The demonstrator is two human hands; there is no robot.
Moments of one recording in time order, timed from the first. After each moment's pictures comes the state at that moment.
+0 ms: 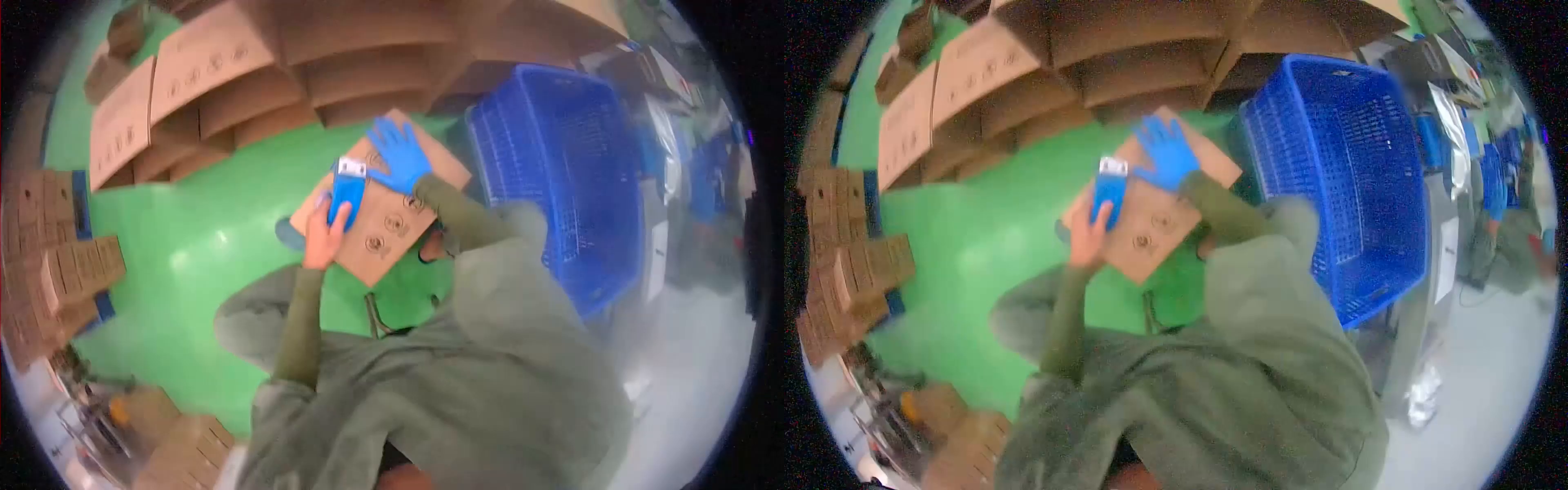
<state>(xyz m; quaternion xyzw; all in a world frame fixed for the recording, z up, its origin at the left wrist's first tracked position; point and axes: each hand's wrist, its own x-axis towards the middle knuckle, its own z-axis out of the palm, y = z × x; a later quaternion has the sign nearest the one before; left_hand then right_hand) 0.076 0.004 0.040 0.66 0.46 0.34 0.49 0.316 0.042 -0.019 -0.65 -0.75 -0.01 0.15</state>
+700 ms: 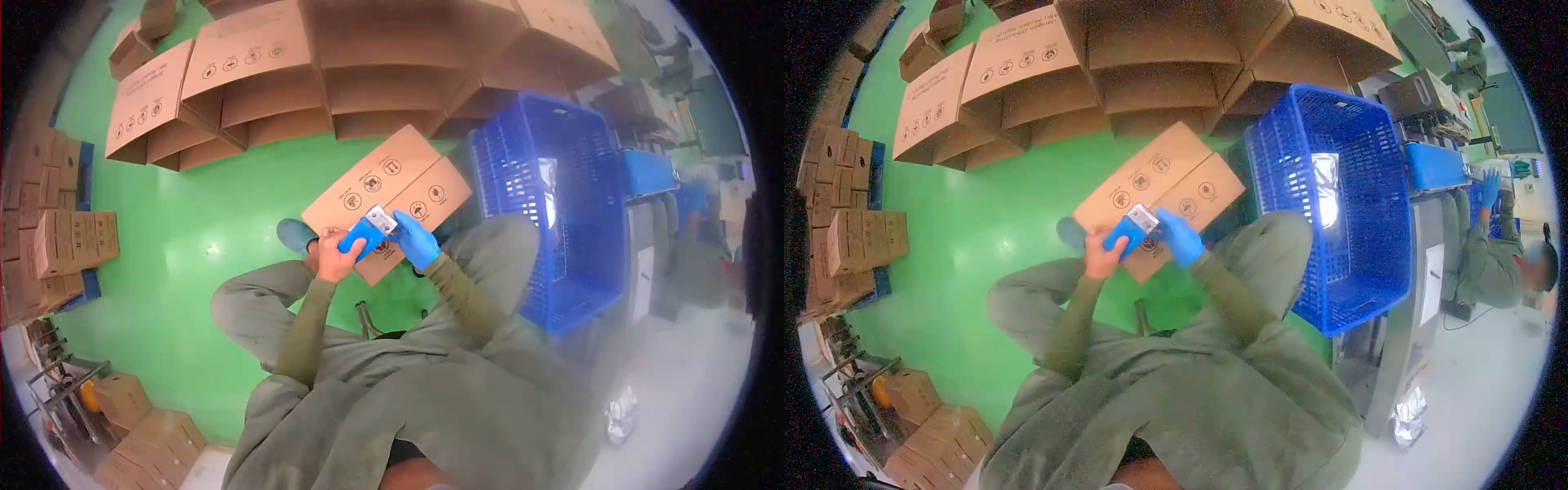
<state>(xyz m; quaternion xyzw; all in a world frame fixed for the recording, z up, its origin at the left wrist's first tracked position) 0.047 -0.024 0.013 0.74 0.39 0.37 0.41 0.247 -0.086 0.022 -0.44 -0.15 0.69 0.55</state>
